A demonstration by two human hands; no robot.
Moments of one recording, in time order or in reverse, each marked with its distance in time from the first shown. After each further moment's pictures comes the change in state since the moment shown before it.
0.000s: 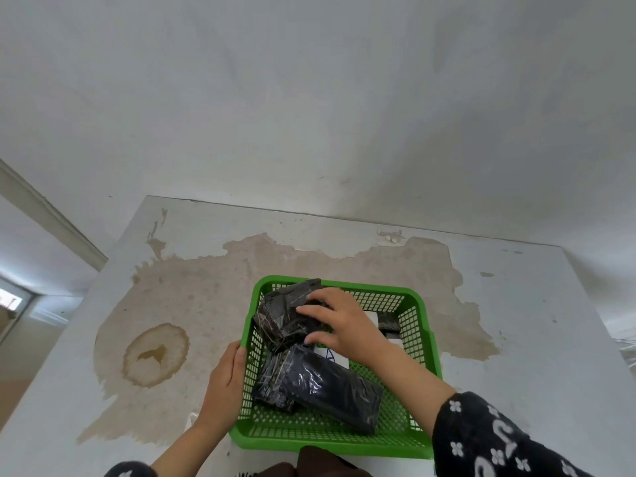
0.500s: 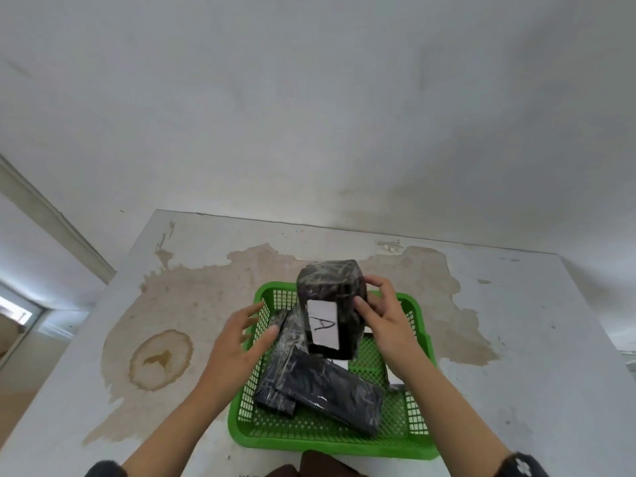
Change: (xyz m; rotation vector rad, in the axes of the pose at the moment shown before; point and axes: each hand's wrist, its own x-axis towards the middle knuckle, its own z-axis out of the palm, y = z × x) left_hand 0.004 0.097 -0.019 0.056 -0.104 0.078; right_hand -0.031 -0.039 -0.072 1.043 0.344 0.604
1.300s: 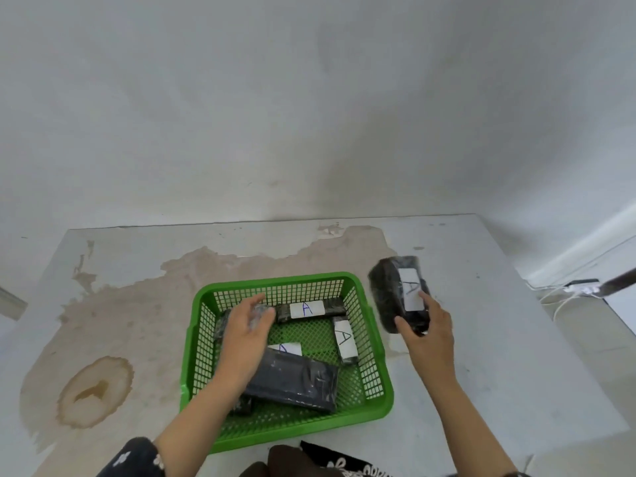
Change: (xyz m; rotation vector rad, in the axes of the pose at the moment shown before) left_hand 0.016 0.031 0.090 -0.004 -0.074 -0.055; right_hand -0.084 0.064 -0.121 -0.506 0.760 0.094
